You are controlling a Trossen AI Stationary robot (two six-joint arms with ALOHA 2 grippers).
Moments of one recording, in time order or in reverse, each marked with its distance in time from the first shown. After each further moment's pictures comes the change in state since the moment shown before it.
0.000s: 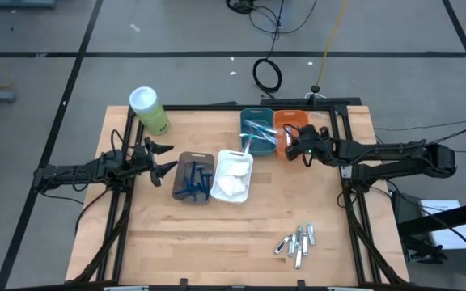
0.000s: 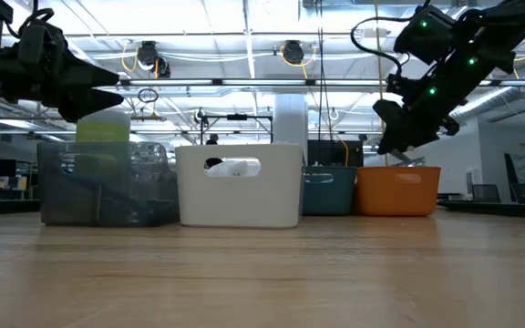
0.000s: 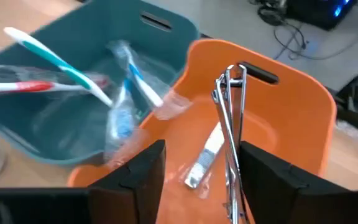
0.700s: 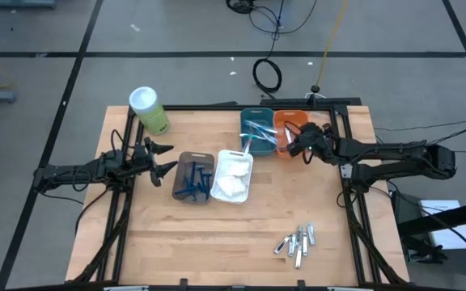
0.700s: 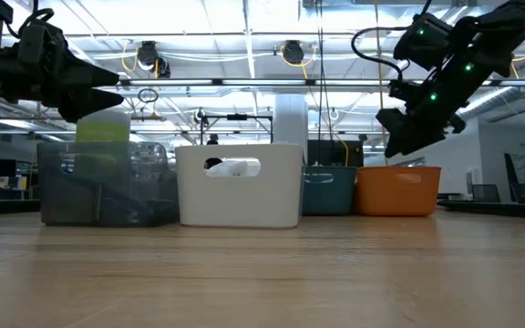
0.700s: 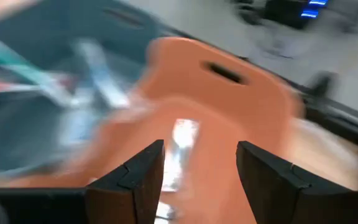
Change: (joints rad) left arm 0.000 0.000 0.000 0.000 0.000 0.000; right arm -0.040 0.000 0.000 -0.015 0.050 -0.074
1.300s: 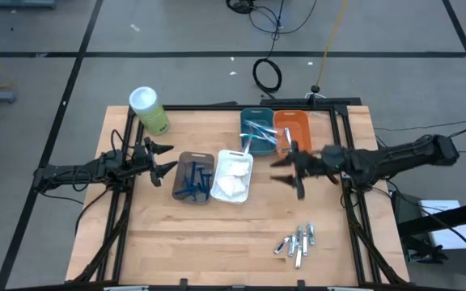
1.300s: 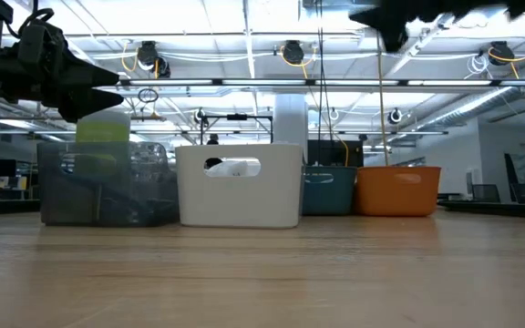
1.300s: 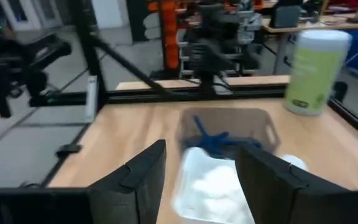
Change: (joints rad) left arm 0.000 0.000 0.000 0.000 0.000 0.000; right arm 0.405 -0.114 0.082 0.444 -0.617 -0.306
